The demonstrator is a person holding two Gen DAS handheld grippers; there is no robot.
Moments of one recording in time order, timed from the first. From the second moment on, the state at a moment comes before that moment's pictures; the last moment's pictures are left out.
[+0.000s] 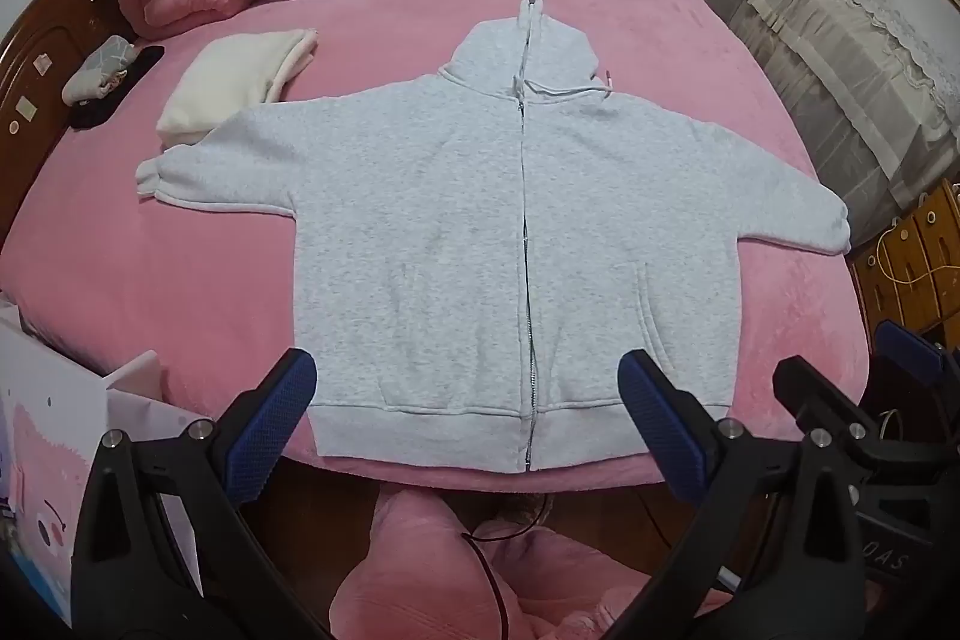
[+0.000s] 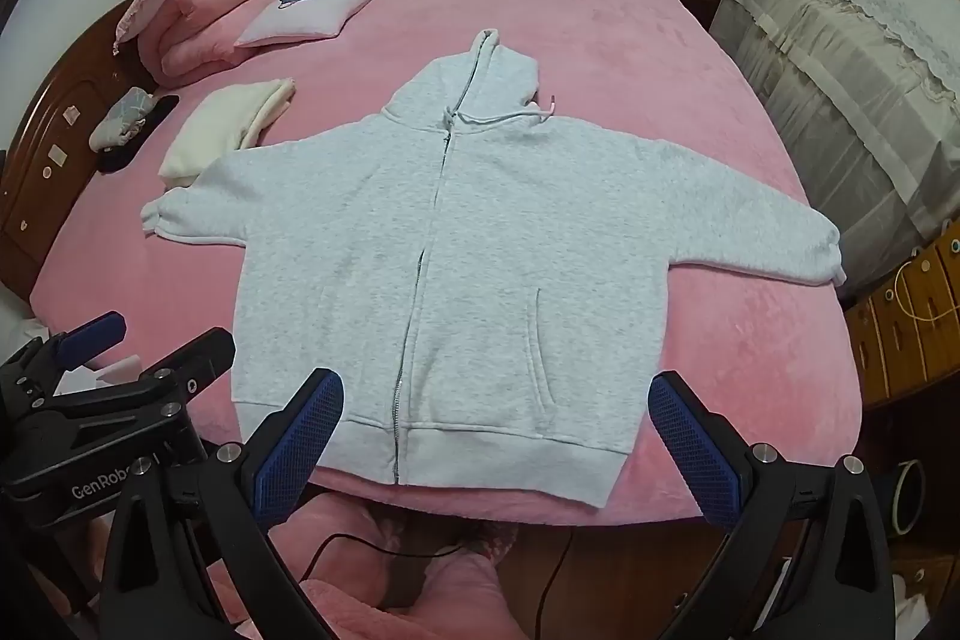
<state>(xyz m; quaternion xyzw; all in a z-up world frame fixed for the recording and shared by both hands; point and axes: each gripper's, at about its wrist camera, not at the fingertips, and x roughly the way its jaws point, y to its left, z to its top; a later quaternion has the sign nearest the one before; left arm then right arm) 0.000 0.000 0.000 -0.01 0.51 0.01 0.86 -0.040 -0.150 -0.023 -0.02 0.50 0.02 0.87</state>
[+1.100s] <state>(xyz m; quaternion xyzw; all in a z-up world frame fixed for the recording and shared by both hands) -0.004 -0.002 -0.007 0.00 0.52 0.00 0.85 -0.041 -0.152 -0.032 -0.02 0.51 0.00 0.86</state>
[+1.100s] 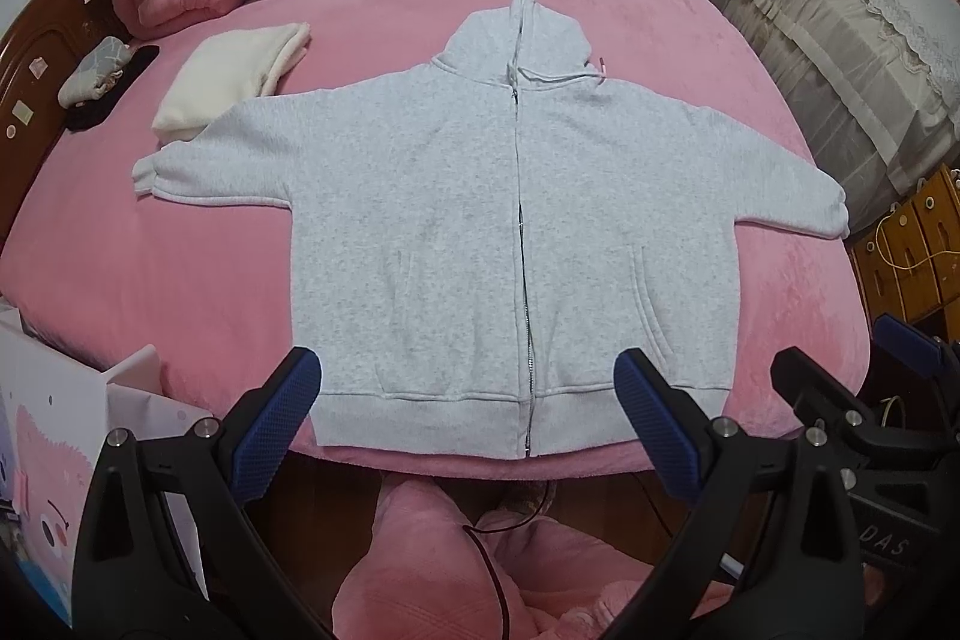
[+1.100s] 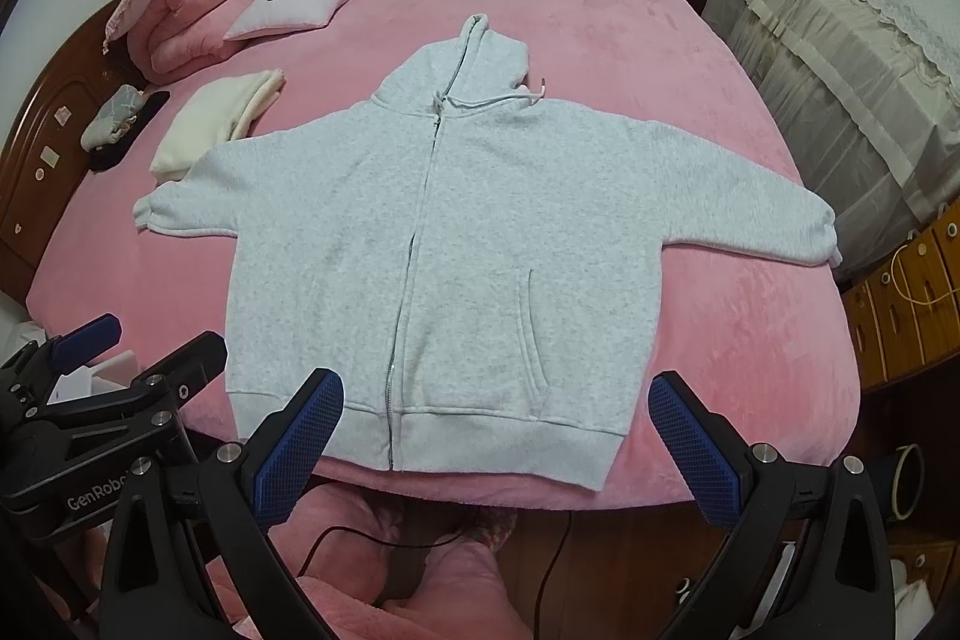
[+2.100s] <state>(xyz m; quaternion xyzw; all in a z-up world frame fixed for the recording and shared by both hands) 0.005 0.048 -0.022 -0.06 0.55 0.02 0.83 -0.023 -0.126 -0.058 -0.03 0.56 0.01 0.83</state>
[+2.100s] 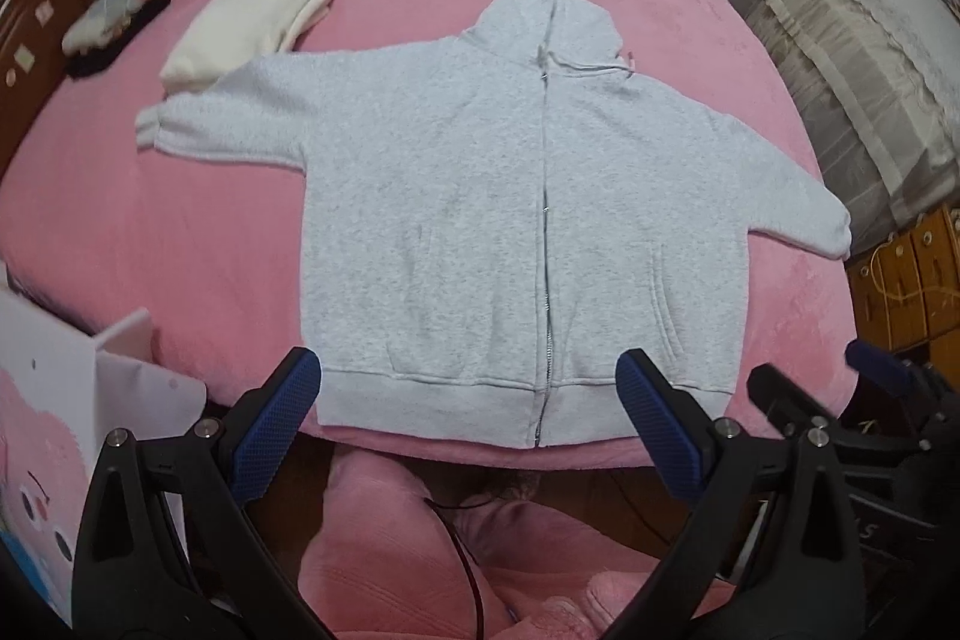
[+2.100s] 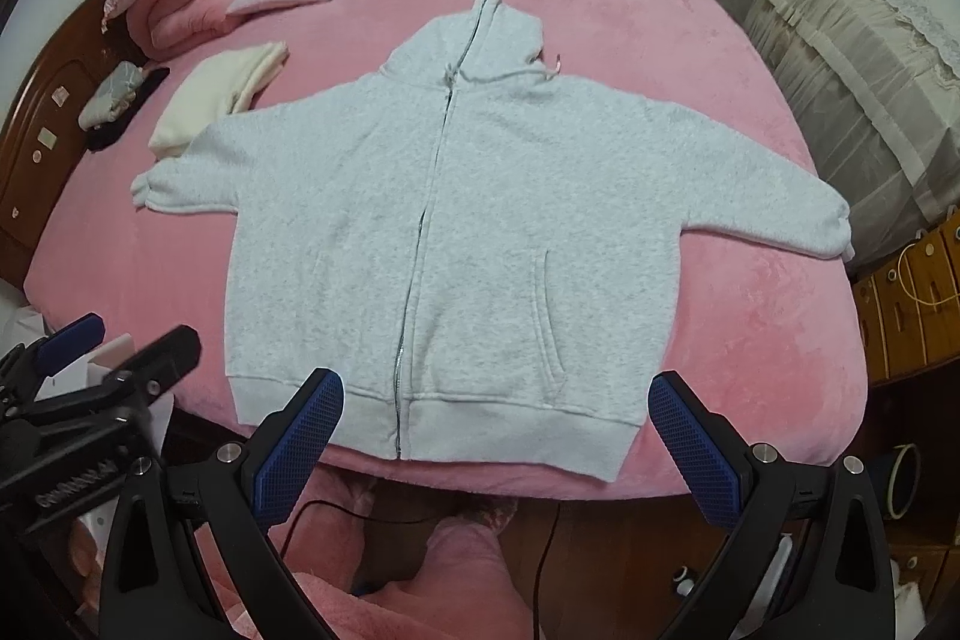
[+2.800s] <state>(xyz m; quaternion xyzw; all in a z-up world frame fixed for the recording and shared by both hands) 0.132 0.396 -0.193 -0.36 0.60 0.14 0.70 0.103 0.162 -0.236 -0.07 0.70 0.00 0.71</state>
